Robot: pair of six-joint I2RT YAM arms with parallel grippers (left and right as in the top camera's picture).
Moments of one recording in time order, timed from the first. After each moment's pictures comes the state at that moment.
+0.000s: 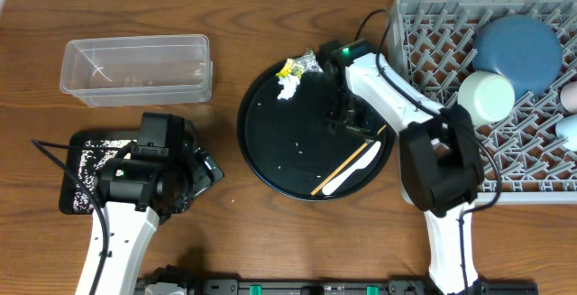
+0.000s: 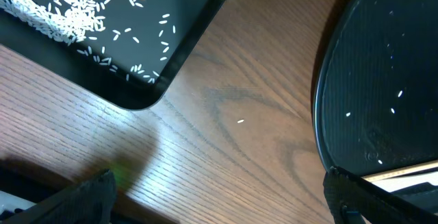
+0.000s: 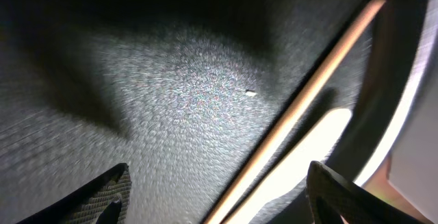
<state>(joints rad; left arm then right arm) -0.11 1.08 0.94 -1.20 0.03 -0.75 0.46 2.21 1.77 -1.31 0.04 0.87</state>
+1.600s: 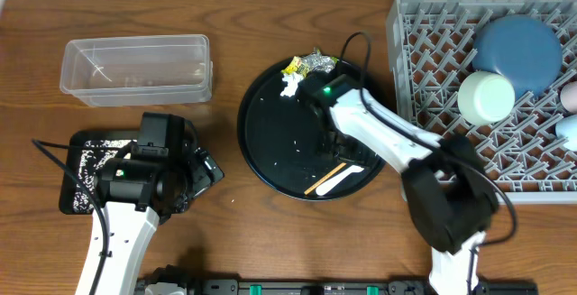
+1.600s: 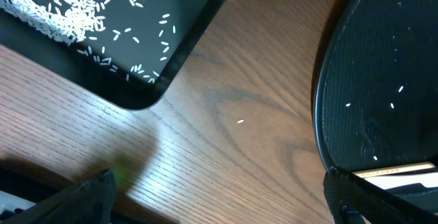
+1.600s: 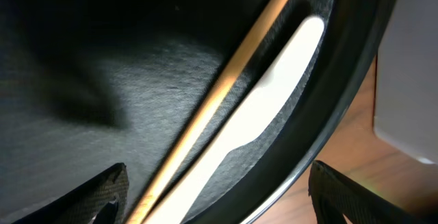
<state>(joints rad) -0.11 1.08 0.94 -1.20 0.03 -0.75 0.62 2.02 1.47 -1.20 0.14 1.00</state>
